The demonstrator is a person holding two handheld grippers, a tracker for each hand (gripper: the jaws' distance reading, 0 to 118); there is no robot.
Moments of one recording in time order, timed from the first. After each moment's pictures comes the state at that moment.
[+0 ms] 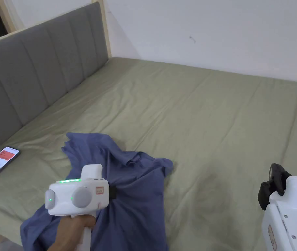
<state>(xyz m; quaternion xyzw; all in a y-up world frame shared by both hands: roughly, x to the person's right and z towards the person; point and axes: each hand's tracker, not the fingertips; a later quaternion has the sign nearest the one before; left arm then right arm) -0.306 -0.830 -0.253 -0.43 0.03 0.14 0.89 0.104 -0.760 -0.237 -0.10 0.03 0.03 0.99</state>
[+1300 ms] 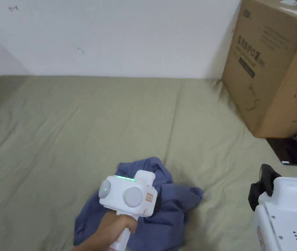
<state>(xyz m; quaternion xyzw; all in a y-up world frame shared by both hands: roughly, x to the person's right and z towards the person) 0.049 -0.858 -0.324 -0.50 -0.28 -0.03 0.82 0.289 -0.741 -0.146 -0.08 -0.16 0.05 0.98</state>
